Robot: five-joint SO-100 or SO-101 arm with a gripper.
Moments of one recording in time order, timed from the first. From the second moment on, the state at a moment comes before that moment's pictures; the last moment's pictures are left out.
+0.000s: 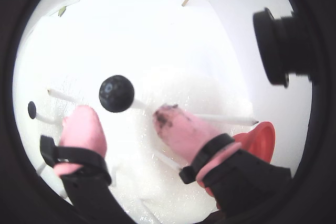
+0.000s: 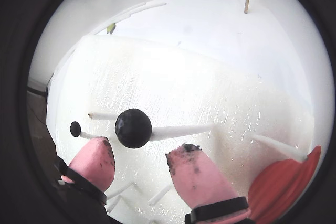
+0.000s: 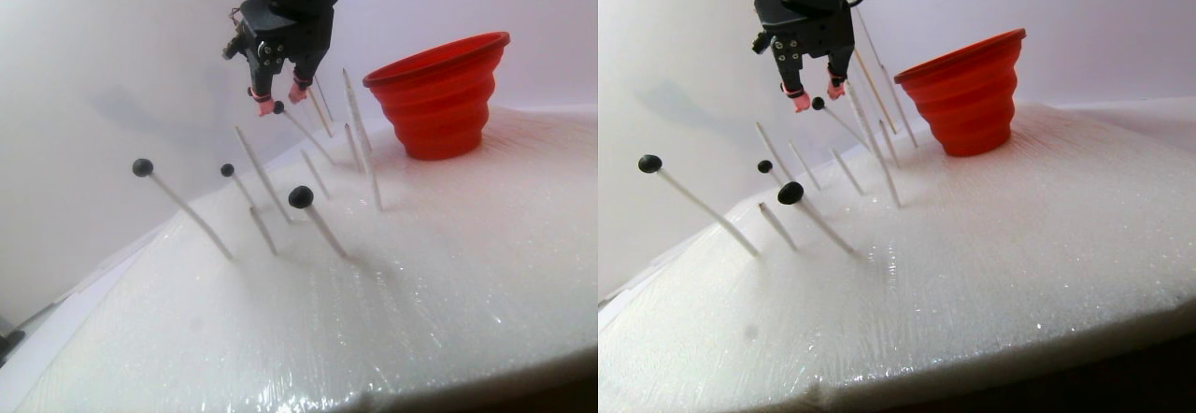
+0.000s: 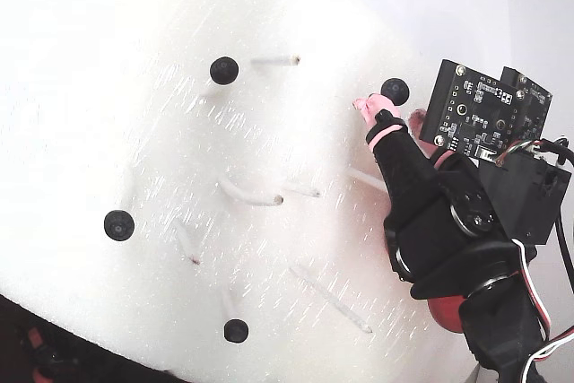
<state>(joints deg) 0.2 102.1 128.3 -17.1 -119.4</state>
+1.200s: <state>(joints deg) -1.3 95.7 125.3 -22.9 -117.3</state>
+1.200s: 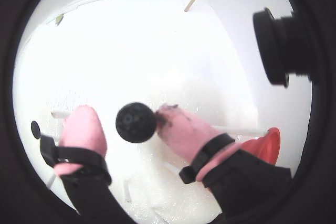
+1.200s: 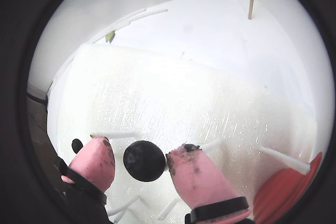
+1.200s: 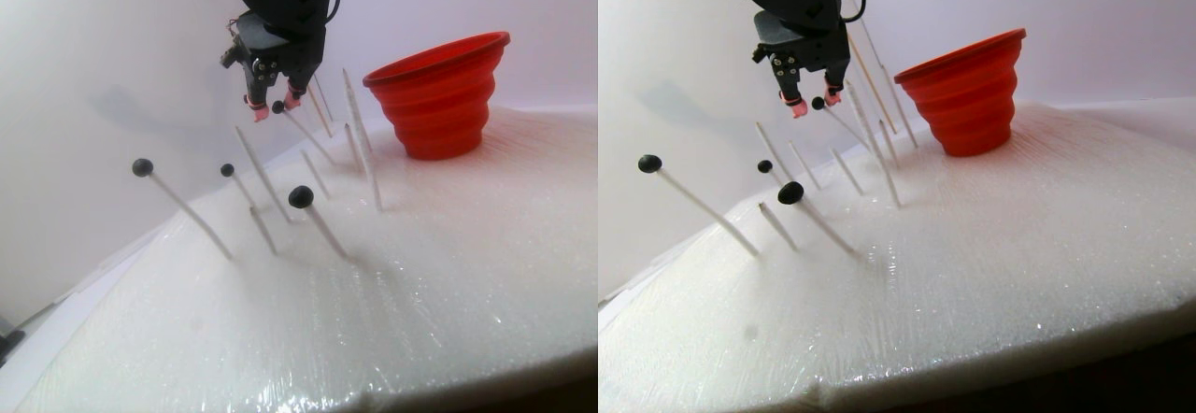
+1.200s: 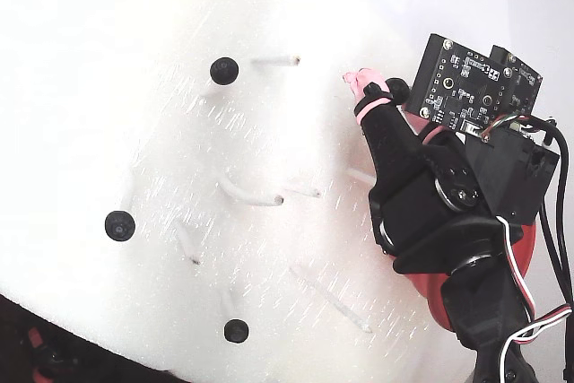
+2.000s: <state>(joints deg) -1.3 95.7 125.3 -24.3 -117.2</state>
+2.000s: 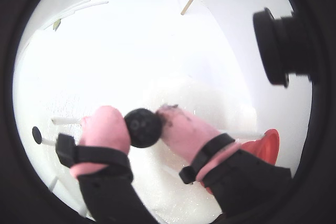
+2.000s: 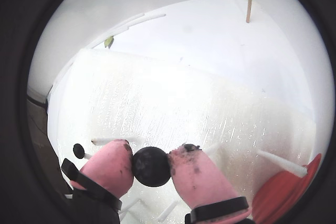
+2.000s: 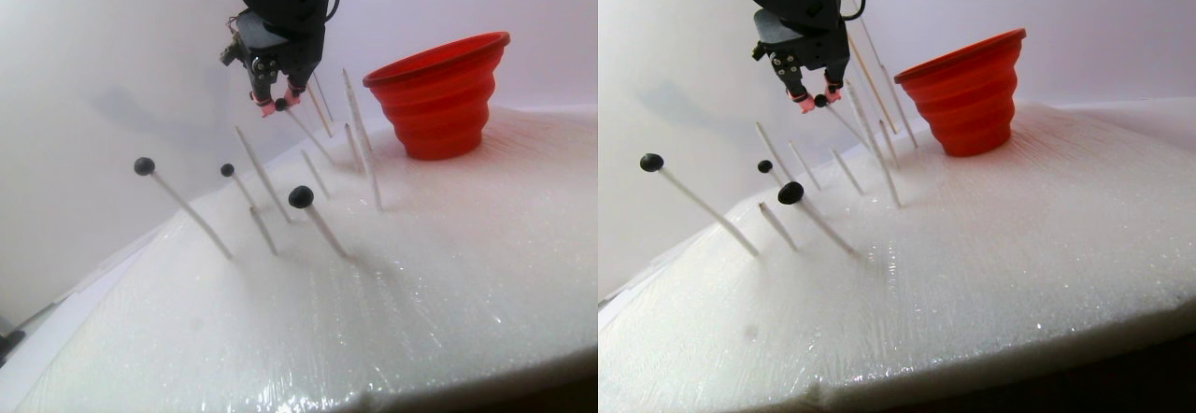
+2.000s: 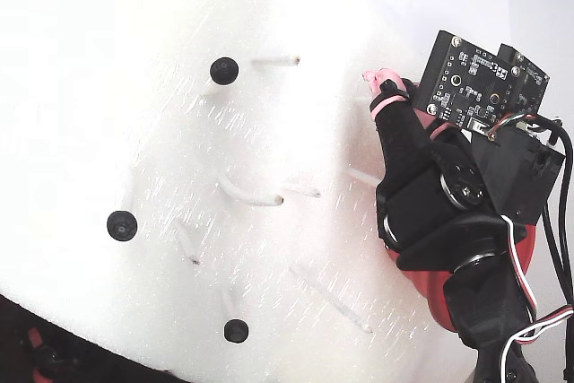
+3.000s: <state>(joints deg) -1.7 100.2 125.3 -20.5 -114.5</state>
